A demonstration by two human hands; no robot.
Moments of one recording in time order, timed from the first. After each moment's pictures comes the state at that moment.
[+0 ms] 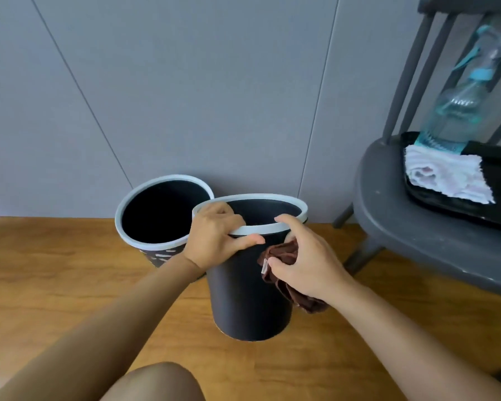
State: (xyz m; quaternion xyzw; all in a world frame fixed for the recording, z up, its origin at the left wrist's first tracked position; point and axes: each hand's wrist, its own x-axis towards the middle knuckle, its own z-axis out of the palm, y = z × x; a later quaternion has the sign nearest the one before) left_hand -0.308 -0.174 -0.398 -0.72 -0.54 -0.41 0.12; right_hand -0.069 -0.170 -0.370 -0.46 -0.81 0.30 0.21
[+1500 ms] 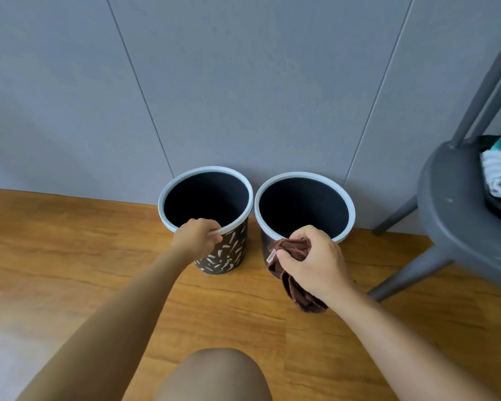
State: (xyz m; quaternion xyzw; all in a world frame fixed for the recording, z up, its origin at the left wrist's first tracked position) left_hand -0.421 -0.215 -0.430 -0.57 -0.80 -0.14 -0.13; right_hand -0.136 -0.181 -0.400 -0.48 -0.76 0.33 0.27
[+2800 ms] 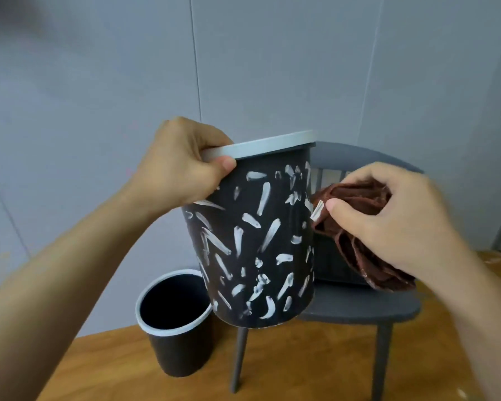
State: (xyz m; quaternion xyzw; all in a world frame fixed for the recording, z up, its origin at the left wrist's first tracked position) left_hand -0.094 -0.277 0.020 -0.76 -0.46 -0.45 0.00; right_hand 0.190 -0.312 -0.034 -0.52 -0.70 0.00 0.50
